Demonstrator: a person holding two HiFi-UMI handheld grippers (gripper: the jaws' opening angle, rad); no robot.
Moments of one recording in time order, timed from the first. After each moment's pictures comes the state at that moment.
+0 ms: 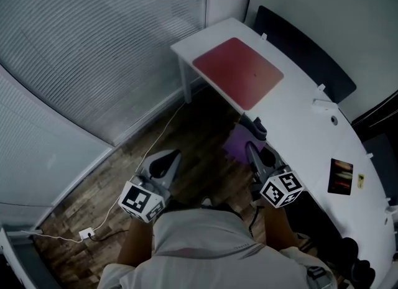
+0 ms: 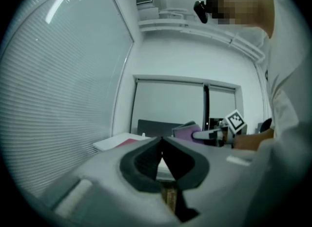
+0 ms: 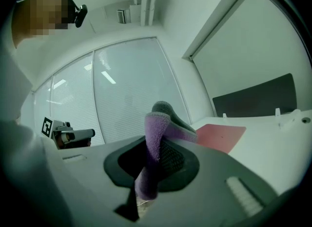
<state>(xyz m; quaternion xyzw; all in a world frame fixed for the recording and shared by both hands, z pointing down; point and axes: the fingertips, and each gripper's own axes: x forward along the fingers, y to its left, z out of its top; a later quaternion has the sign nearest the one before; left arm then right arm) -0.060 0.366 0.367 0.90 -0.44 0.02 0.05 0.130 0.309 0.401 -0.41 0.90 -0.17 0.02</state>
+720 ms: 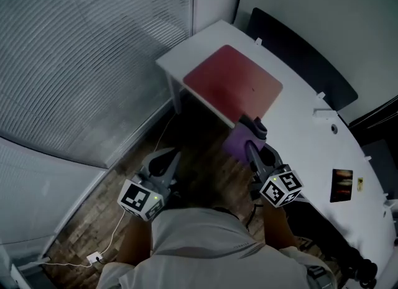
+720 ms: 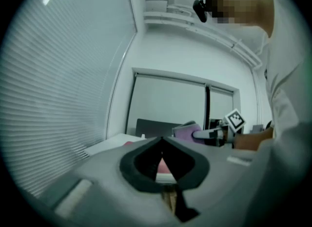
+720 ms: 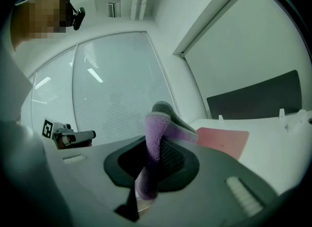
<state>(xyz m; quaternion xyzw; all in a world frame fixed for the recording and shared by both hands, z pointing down) -0.113 0.162 0.387 0.92 -0.38 0.02 0.07 0.083 0.131 0.415 -0.47 0.87 -0.18 0.02</state>
